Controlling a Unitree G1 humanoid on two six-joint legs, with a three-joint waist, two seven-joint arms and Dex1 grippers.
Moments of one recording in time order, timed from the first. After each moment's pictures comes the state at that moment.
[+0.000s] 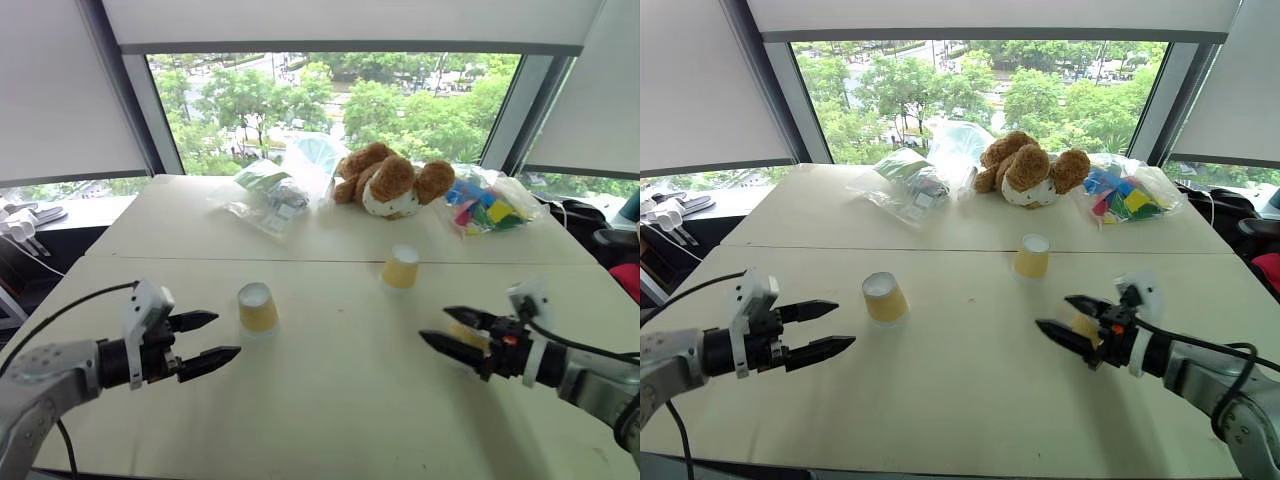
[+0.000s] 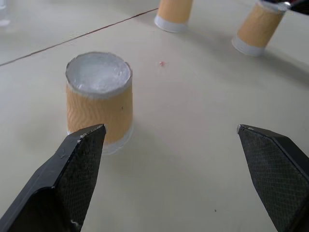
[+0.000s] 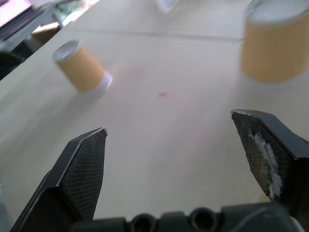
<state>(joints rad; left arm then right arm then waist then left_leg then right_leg) -0.05 0.90 0.34 -0.45 -0.80 0.75 -0.91 -0.01 -0.75 -0.46 -0.50 0.85 0.82 0.62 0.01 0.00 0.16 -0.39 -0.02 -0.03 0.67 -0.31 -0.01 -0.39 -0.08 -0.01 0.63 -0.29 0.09</state>
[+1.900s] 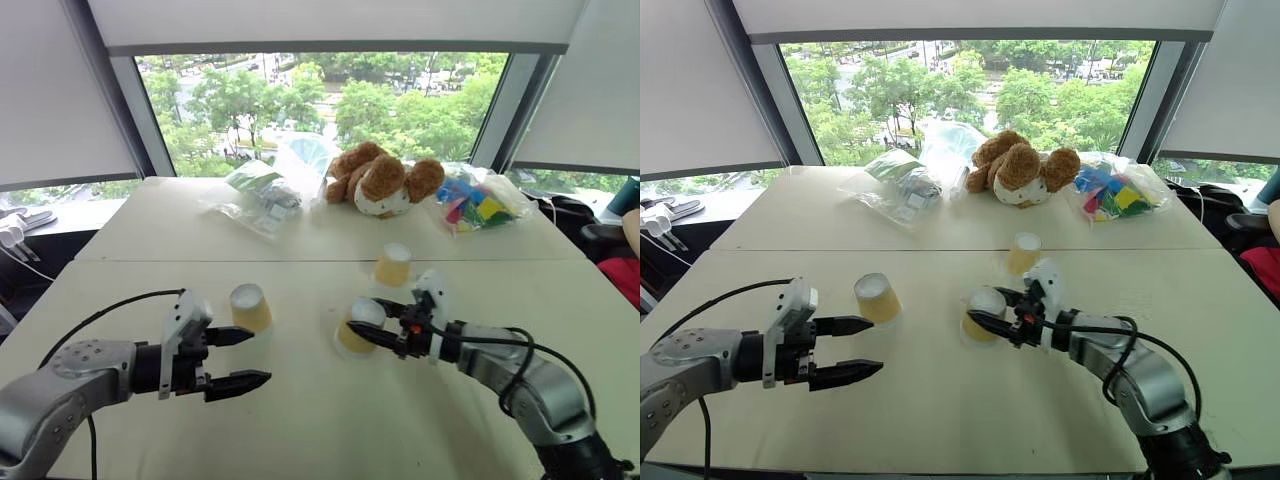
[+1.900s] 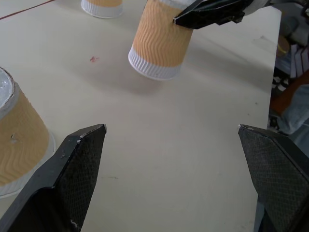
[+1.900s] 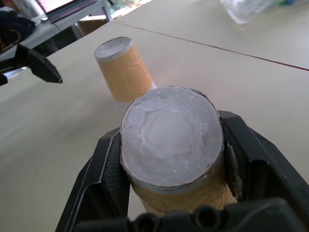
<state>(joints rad) -0.07 0.88 0.20 -0.53 -0.81 0.80 -0.91 -0.32 -0.55 0.11 -0.32 0.51 0.59 0.71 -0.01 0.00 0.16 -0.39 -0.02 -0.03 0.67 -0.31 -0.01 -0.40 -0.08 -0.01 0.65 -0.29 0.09</state>
